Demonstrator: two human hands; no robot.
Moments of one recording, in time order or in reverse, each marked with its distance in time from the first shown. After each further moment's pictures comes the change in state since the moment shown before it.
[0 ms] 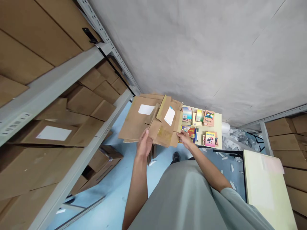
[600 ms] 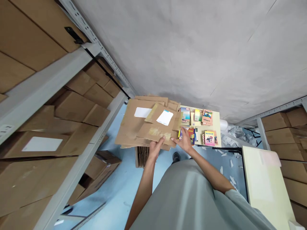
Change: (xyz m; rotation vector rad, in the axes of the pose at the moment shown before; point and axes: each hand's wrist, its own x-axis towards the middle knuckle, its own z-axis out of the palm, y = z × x) left_hand -0.002 -0.056 0.021 0.273 -0.022 -0.096; right_hand -0.025 -0.010 0.003 -0.732 0.223 -0.516
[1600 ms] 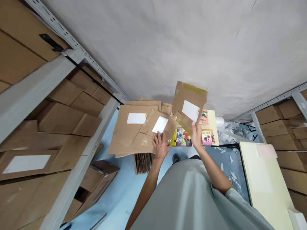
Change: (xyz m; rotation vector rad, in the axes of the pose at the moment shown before) left_hand 0.023 -0.043 0.044 1.100 -0.164 0.378; right_hand 0.013 -0.072 -0.090 0.420 0.432 -0.001
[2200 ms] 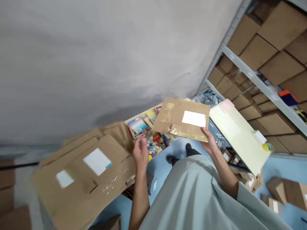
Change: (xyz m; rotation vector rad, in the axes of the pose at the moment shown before) left_hand 0.047 0.135 -0.036 -1.004 -0.193 -0.026; right_hand -0.077 0.002 -0.216 0.690 0.593 0.514
